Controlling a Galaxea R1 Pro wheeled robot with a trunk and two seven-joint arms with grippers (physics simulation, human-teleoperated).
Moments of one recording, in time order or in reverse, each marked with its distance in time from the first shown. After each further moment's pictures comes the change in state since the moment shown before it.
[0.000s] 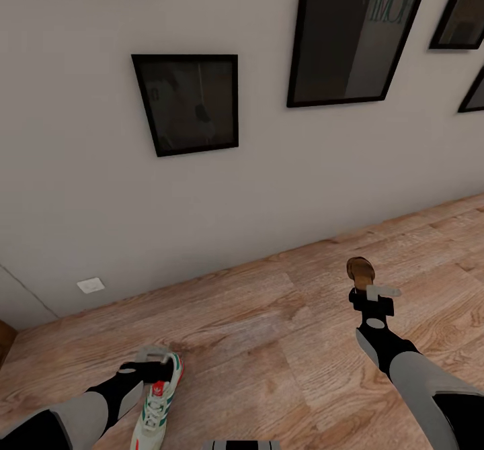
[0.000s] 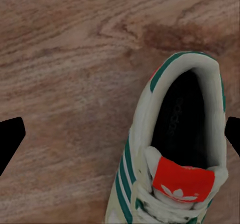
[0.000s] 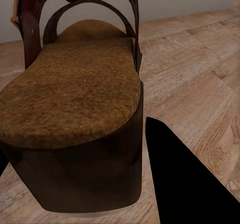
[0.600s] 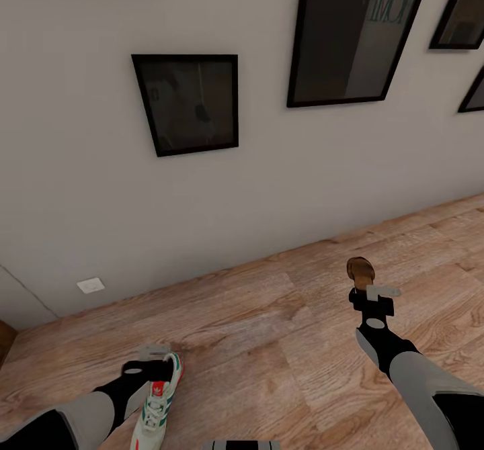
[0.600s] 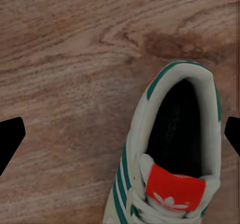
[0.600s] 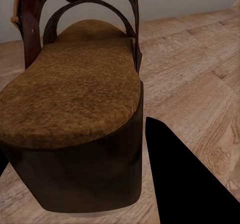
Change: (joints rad) left arm 0.000 -0.027 -0.002 0.001 0.000 -0.026 0.063; right arm 0.000 0.000 0.000 0.000 0.000 0.000 0.000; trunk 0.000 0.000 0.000
